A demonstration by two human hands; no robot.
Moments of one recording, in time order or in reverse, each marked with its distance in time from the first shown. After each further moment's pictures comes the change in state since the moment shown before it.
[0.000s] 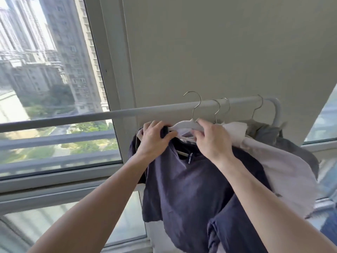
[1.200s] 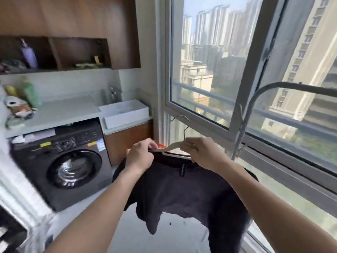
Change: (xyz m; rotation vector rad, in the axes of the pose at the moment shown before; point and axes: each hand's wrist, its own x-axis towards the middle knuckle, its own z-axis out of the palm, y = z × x) left_hand -0.613 -0.272 -0.639 0.501 0.614 -1.060; right_hand -0.350 -0.752 0.112 0.775 -0.938 -0.918
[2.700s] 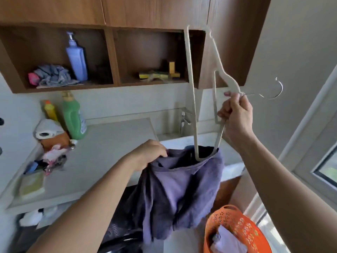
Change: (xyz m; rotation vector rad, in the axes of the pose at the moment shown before) left_hand 0.781 -0.468 -0.194 -0.498 -0.310 -0.415; right_hand 0.961 -0.132 0.339 1.208 0.377 -0.040
